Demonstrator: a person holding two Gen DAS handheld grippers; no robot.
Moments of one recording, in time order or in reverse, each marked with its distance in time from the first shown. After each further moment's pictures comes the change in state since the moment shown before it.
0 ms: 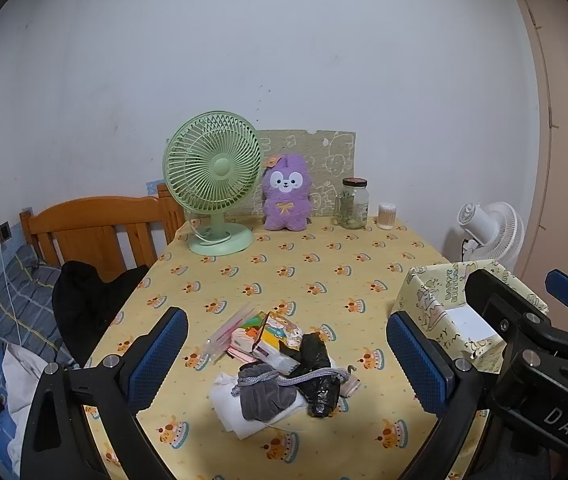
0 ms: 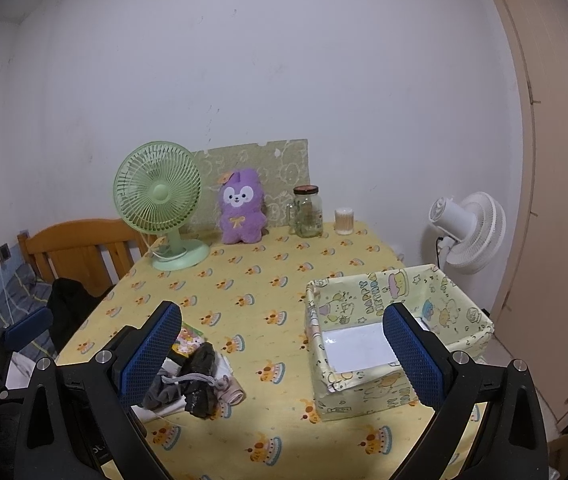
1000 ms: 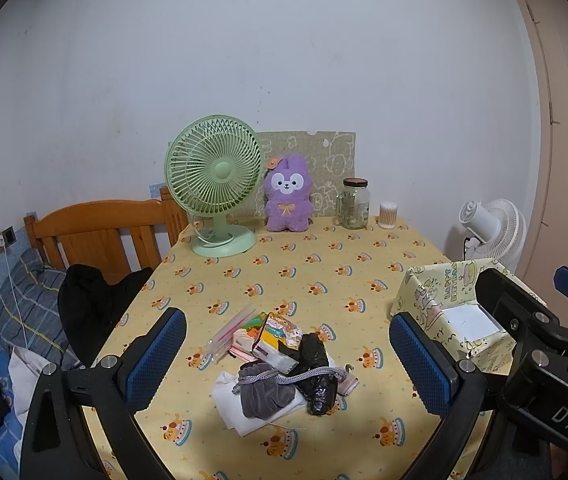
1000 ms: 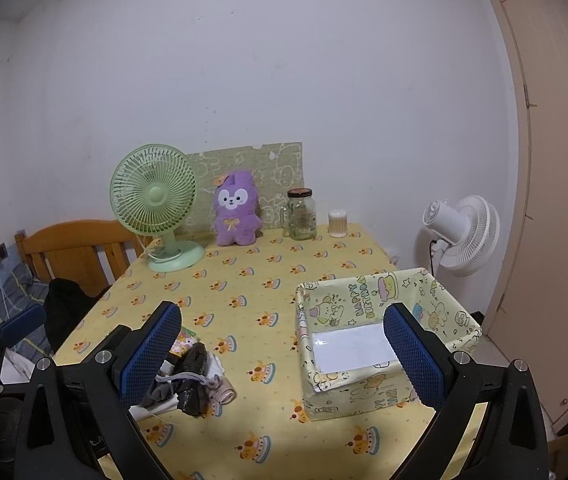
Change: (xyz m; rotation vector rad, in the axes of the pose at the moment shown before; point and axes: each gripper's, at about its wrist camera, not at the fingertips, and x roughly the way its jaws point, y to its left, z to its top) left arm -0.007 -0.006 0.003 0.010 0.000 0.020; right arm -0.010 -0.010 0.000 -0.003 -0.012 -0.011
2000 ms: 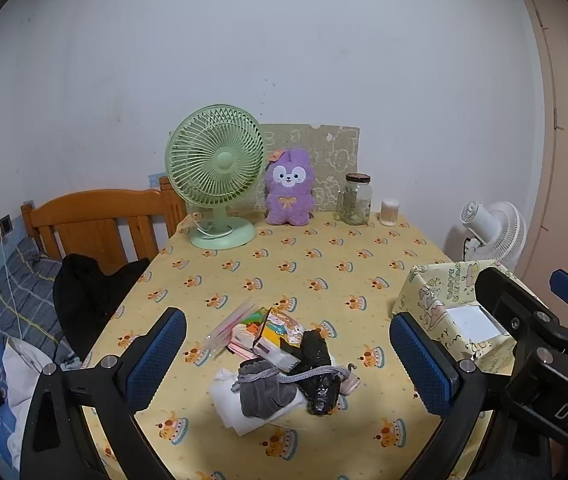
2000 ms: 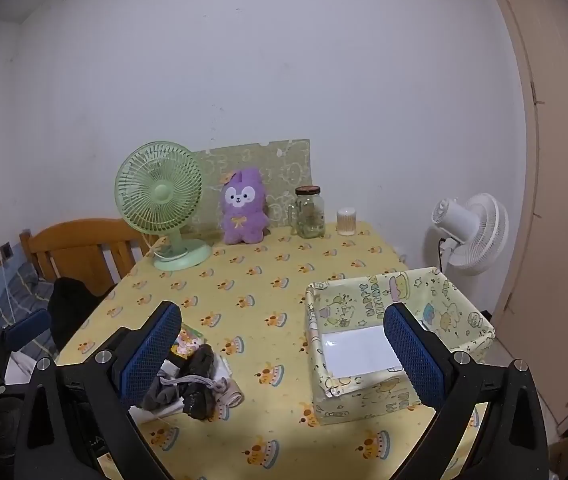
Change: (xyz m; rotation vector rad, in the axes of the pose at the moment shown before) left arm 0.009 0.006 0.001 -0.023 0.029 -0.014; right arm 0.009 0.003 0.000 0.000 0.010 0.023
